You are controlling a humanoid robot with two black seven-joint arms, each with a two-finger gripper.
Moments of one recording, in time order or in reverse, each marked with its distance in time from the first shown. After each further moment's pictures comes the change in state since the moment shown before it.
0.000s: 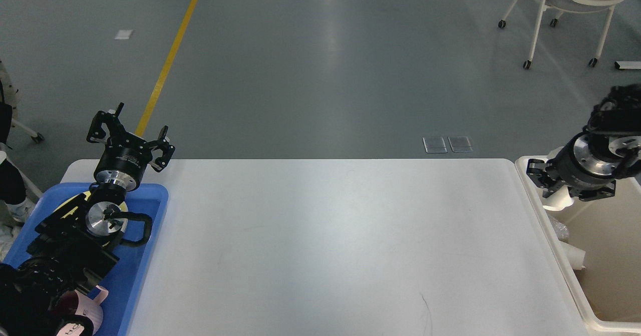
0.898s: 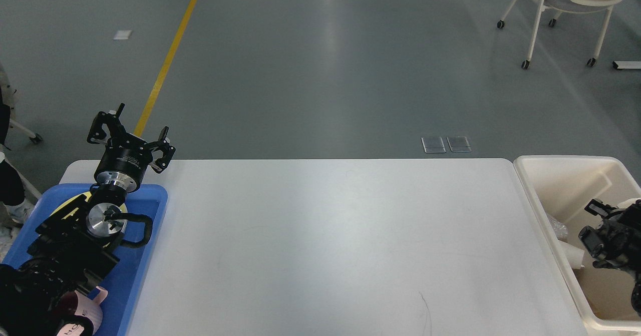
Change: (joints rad) left arm 0.003 0.000 0.000 0.000 0.000 0.000 -0.001; right arm -0.967 0.216 0.348 -1.061 0.033 -0.423 0.002
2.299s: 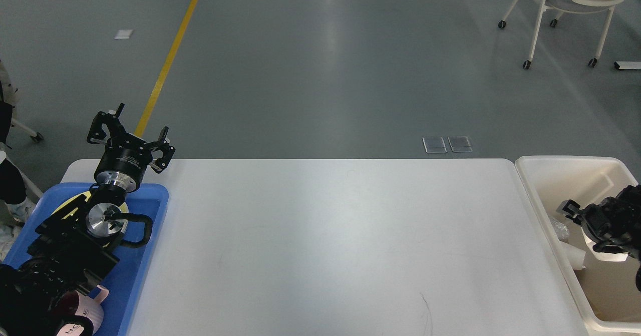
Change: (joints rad) left arm 0.000 0.000 0.000 0.000 0.000 0.000 0.000; right arm 0.063 -0.010 0.031 -0.014 0.013 0.338 0.033
